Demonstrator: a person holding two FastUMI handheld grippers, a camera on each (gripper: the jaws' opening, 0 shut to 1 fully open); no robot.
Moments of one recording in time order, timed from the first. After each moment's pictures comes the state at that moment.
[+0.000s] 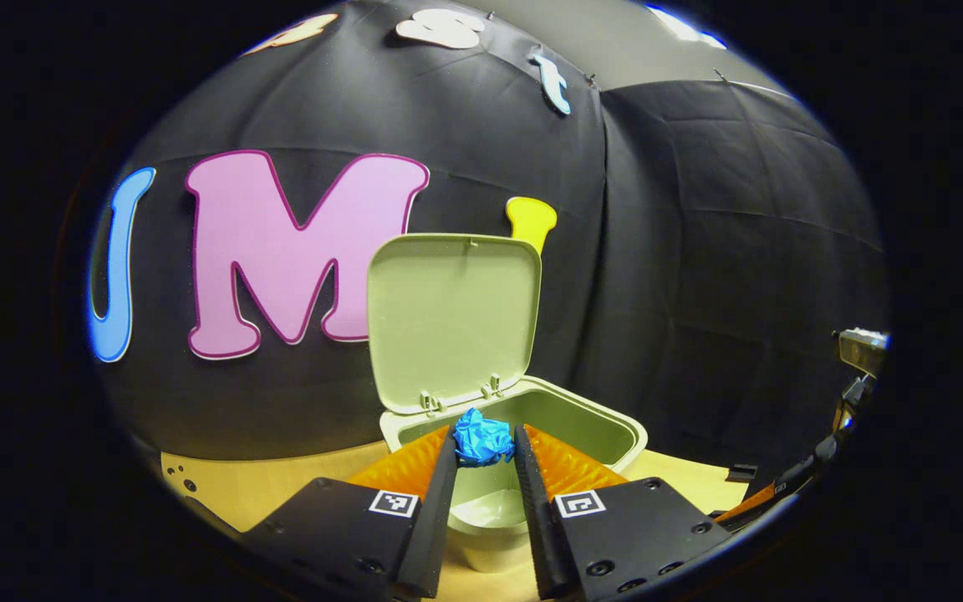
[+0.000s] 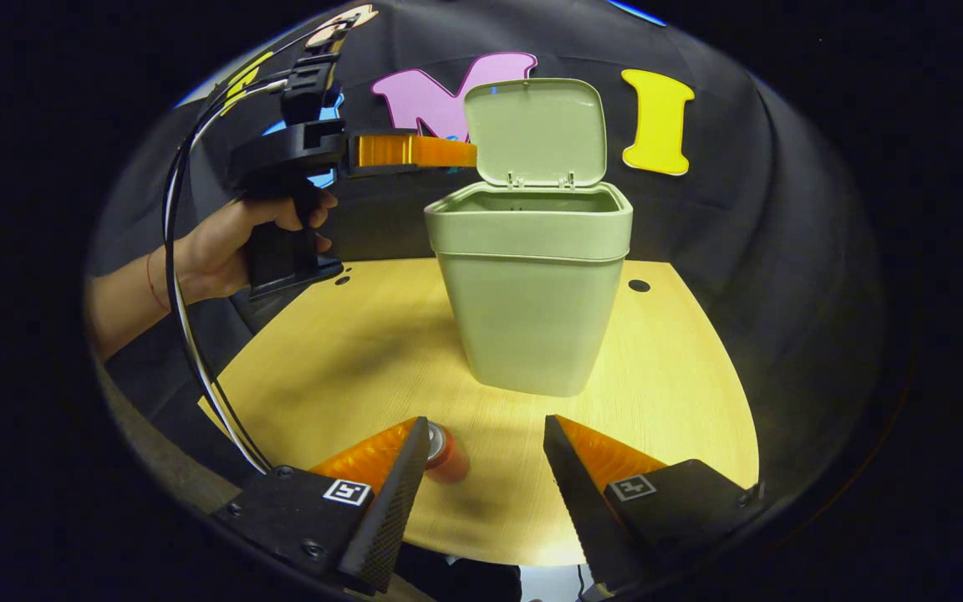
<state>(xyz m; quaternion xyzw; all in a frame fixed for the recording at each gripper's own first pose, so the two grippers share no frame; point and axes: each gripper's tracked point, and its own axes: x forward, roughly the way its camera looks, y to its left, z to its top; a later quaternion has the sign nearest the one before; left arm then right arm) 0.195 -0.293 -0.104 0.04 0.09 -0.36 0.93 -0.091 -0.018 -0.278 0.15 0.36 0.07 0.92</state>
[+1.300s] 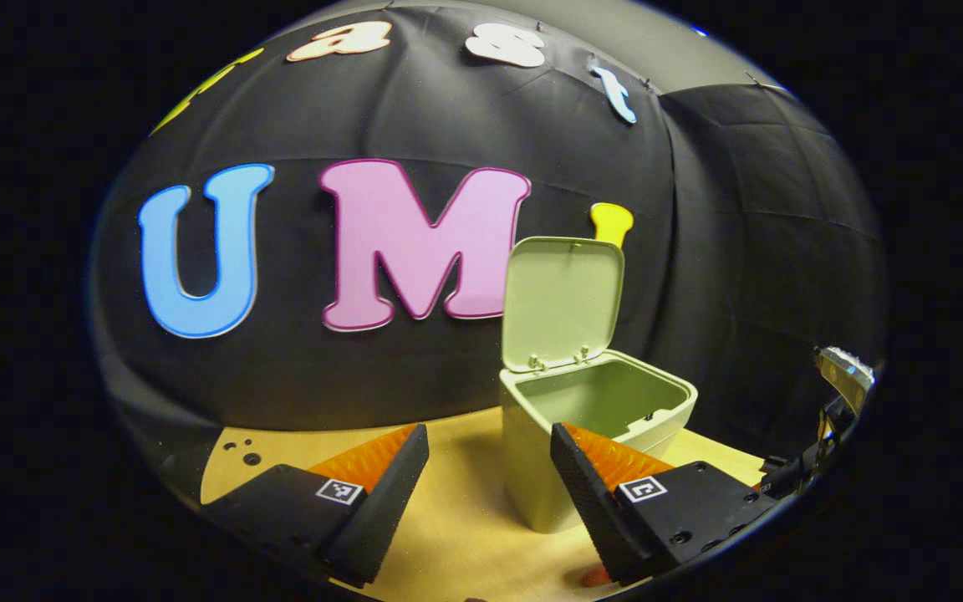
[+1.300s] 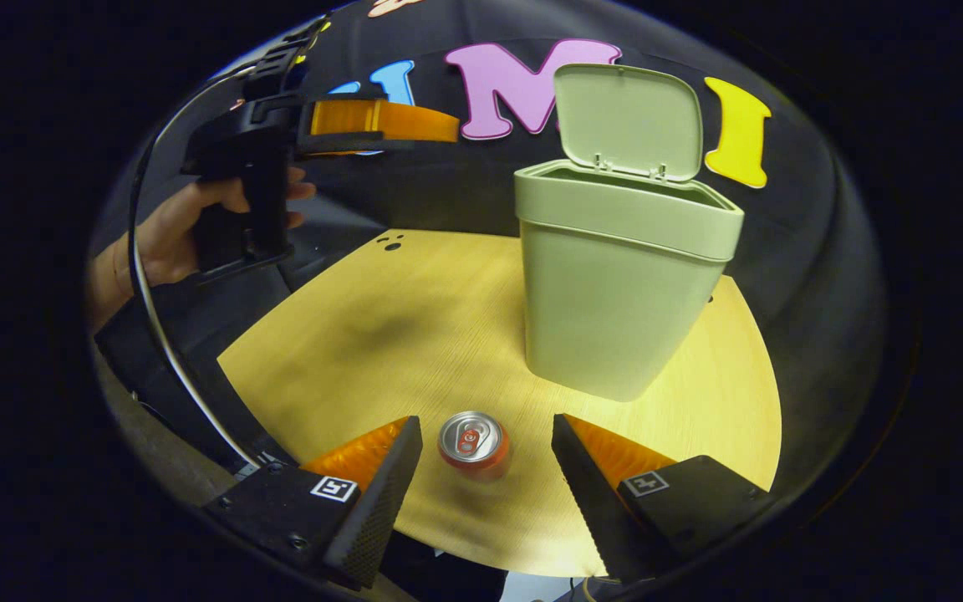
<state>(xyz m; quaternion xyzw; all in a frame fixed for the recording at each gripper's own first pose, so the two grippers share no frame) 0.145 -0.143 -0.101 0.04 0.10 -0.21 0.97 -0.085 0.050 -0.296 0.11 0.37 0.18 0.90</state>
